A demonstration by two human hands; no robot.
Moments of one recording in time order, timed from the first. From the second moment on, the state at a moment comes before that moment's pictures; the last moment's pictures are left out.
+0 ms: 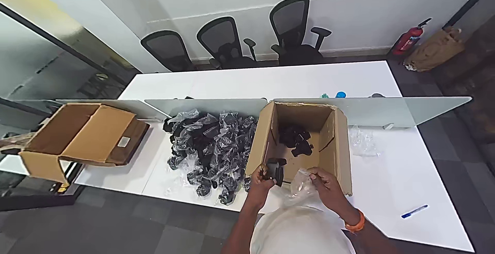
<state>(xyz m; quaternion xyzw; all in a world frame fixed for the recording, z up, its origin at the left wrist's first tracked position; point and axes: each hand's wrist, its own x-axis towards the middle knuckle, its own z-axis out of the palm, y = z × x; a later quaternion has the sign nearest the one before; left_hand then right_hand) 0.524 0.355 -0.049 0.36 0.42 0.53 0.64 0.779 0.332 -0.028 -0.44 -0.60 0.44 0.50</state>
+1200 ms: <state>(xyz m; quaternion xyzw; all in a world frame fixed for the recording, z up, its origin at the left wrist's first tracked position) 0.544 0.360 -0.058 0.61 0.42 0.24 0.62 0.785 0.355 -0.054 -0.49 -0.60 0.56 0.31</state>
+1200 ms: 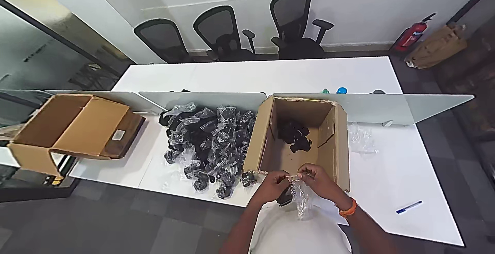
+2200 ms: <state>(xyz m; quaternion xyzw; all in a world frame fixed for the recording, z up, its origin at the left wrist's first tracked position) 0.553 0.399 -0.092 0.67 0.33 0.30 0.59 0.789 0.358 -0.096 -0.41 -0.55 0.59 0.43</state>
